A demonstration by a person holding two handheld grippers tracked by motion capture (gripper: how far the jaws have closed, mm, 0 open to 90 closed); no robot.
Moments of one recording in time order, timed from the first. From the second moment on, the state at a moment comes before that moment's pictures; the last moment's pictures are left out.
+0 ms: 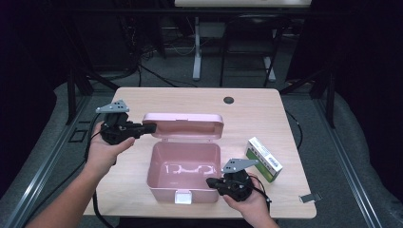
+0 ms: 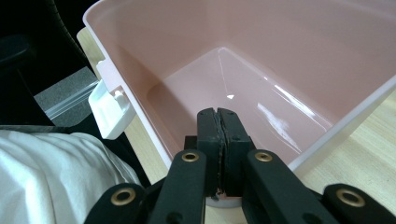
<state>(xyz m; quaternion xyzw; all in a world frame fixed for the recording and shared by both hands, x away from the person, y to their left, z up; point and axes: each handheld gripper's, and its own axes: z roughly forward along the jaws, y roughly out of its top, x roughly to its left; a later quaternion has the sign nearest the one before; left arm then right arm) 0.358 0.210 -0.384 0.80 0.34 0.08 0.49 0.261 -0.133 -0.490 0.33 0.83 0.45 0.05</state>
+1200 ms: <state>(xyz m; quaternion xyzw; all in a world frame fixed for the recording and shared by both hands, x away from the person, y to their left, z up) 0.380 0.215 -0.394 0.79 0.36 0.09 0.49 0.260 -0.135 -0.491 0.33 0.82 0.46 0.05</state>
